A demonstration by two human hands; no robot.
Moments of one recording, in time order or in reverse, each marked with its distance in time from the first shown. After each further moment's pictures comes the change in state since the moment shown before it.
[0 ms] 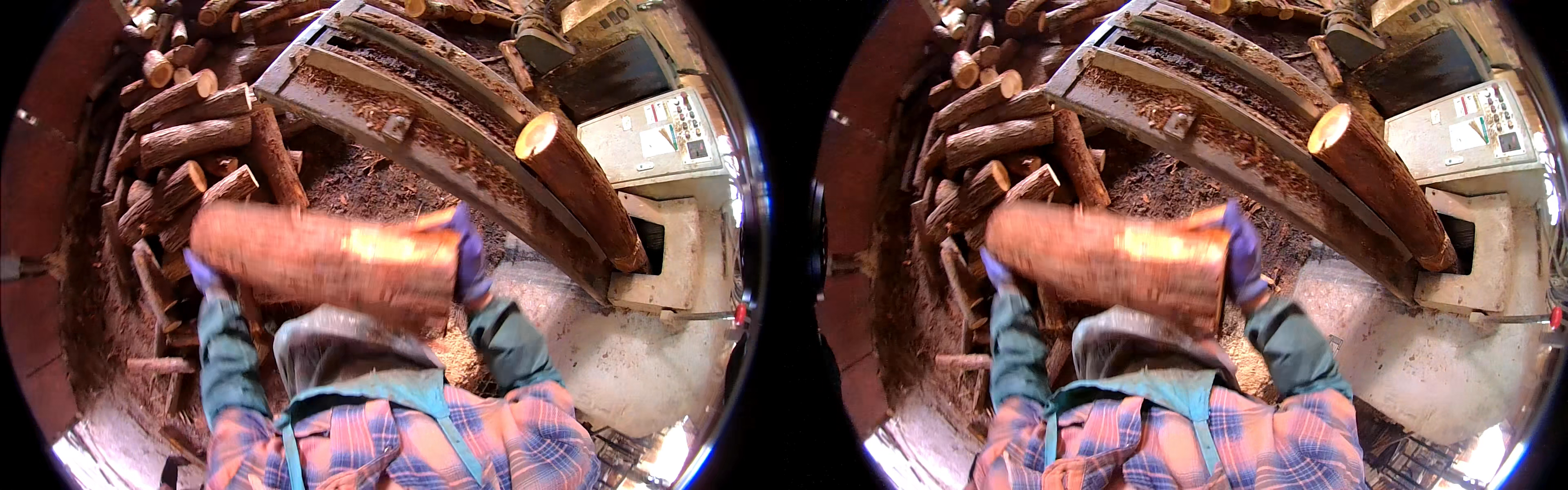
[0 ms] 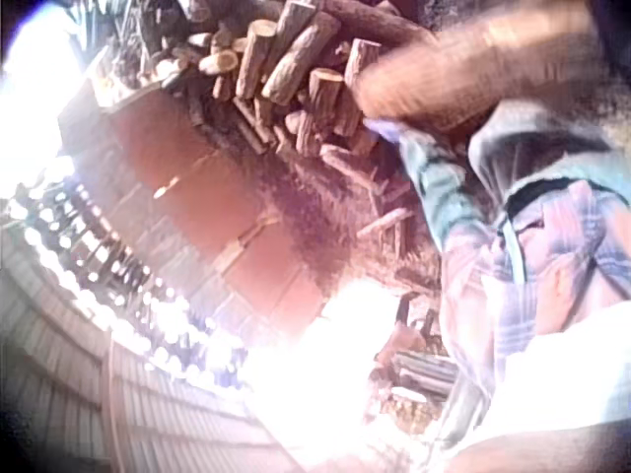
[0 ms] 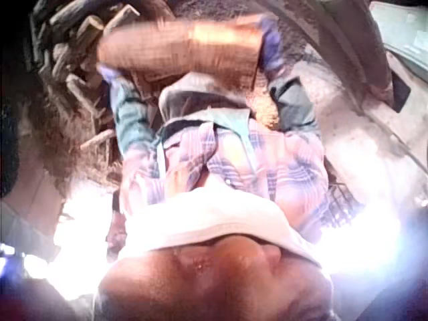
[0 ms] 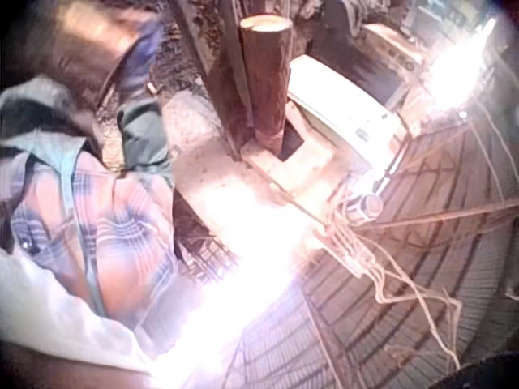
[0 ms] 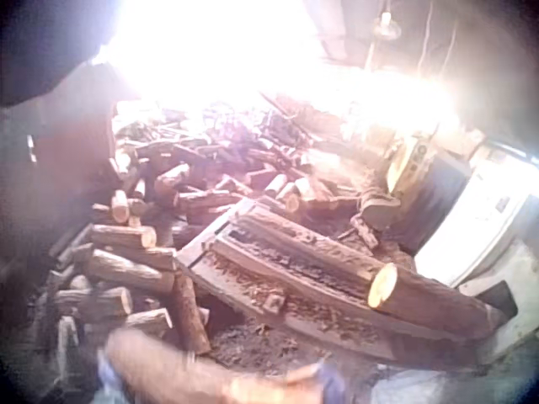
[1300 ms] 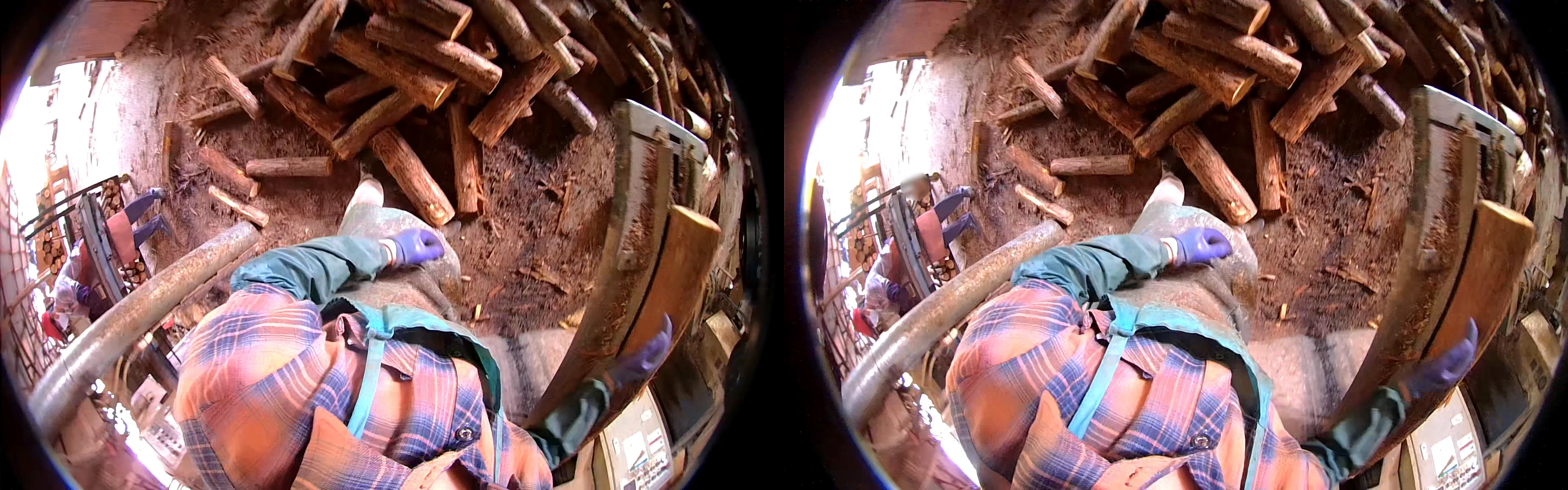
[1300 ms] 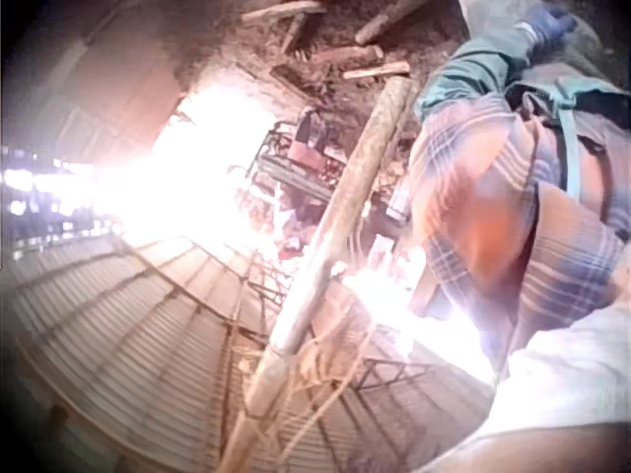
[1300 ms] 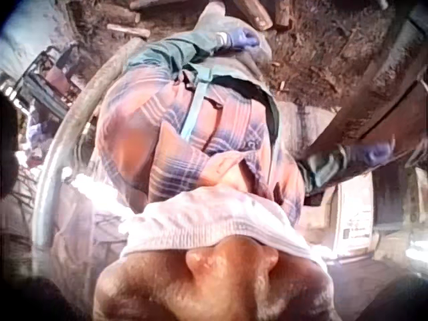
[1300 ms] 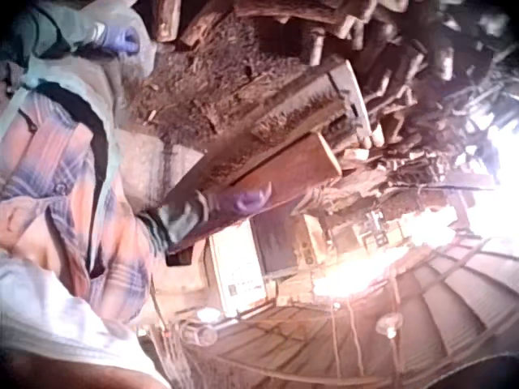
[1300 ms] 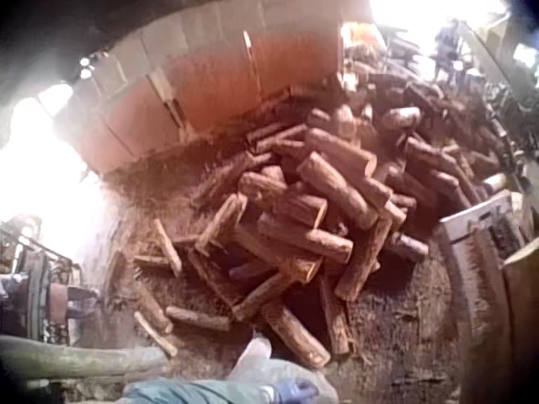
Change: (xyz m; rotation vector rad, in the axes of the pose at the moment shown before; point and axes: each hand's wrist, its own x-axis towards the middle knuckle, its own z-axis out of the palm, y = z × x) left_hand -0.184 -0.154 -0.057 0.779 -0.422 -0.430; right_hand 0.129 -0.097 -0.050 -1.119 0.041 -0.736
